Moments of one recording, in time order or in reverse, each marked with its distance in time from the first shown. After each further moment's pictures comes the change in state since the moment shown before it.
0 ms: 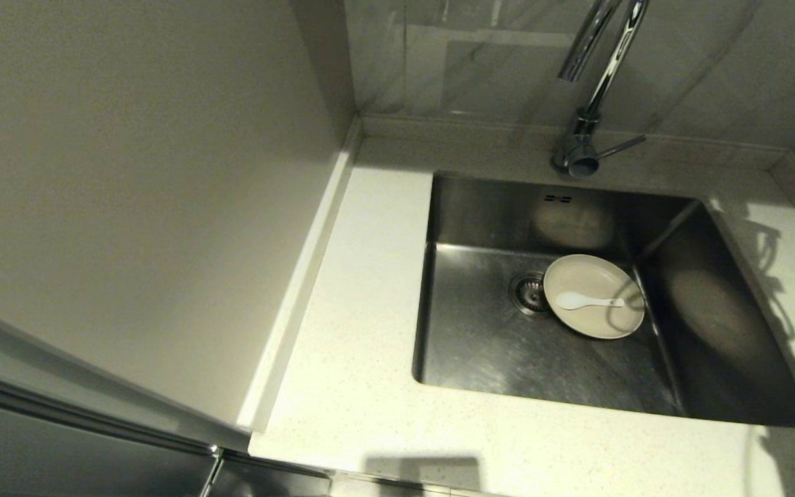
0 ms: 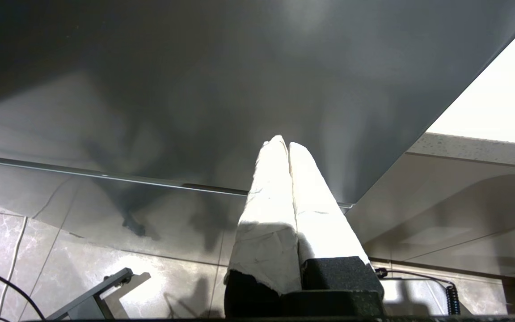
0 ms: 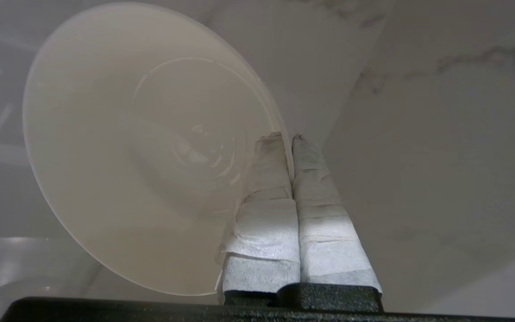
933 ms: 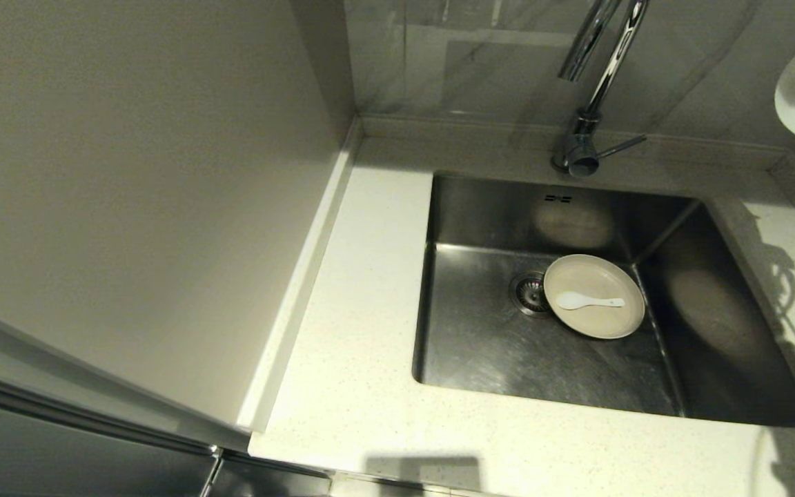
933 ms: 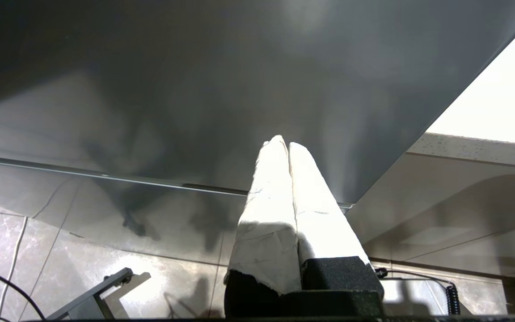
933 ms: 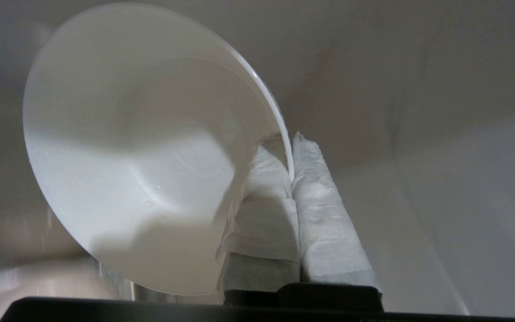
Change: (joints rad) left arm 0.000 0.000 0.000 0.000 0.000 0.000; right arm -0.050 -0.080 0.213 0.386 0.018 0.128
